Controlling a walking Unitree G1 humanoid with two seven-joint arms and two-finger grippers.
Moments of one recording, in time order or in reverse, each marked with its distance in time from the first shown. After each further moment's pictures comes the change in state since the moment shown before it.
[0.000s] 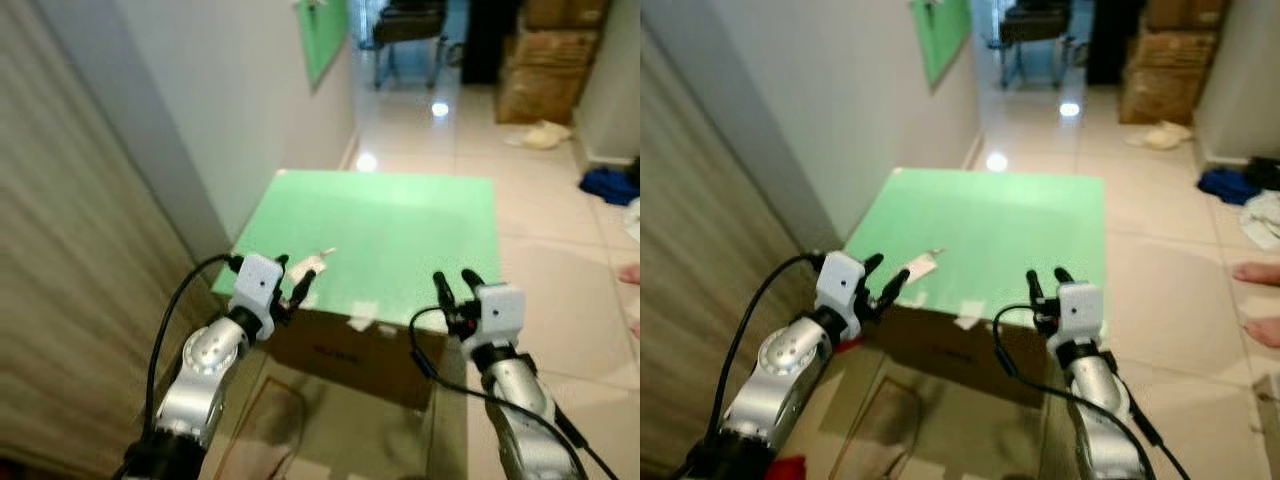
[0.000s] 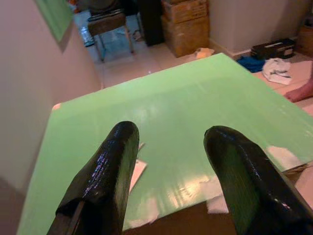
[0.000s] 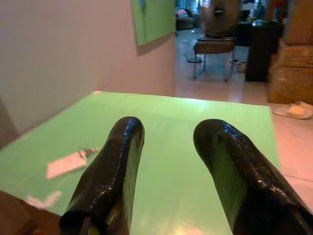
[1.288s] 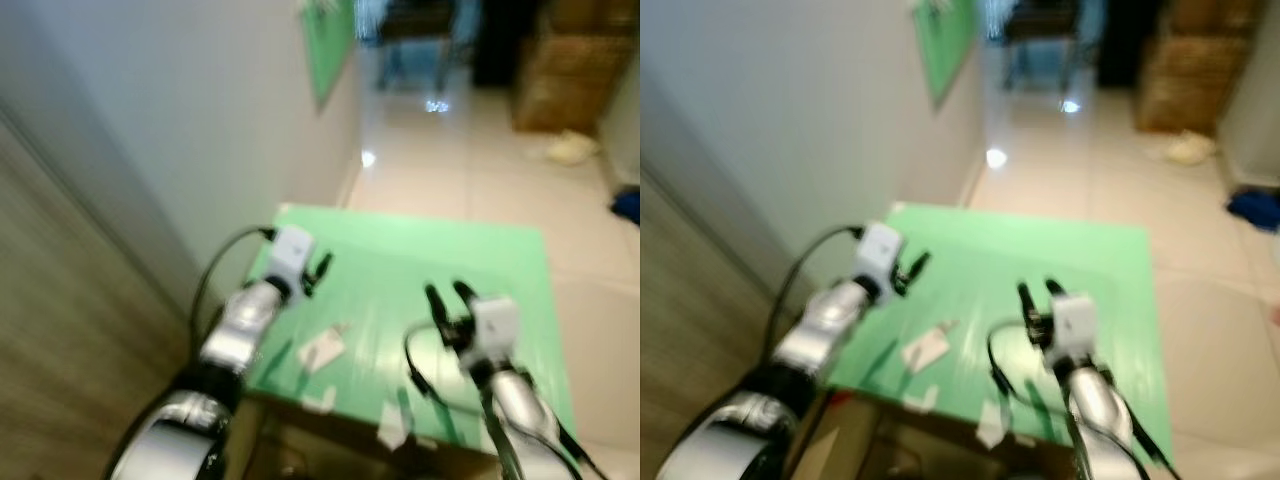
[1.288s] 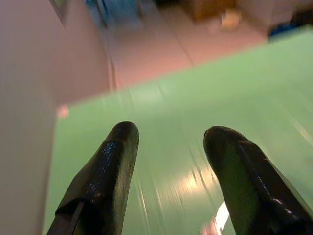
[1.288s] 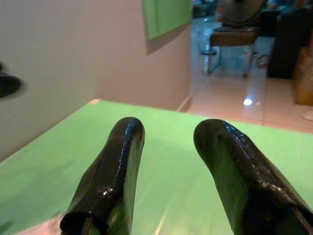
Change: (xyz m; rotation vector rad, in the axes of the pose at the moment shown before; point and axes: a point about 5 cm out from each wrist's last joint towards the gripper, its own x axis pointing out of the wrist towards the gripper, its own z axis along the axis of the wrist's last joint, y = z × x) left arm 0.064 -0.012 0.001 0.017 0.163 -0.008; right arm -0.031 0.010 -0.004 0.007 0.029 0.047
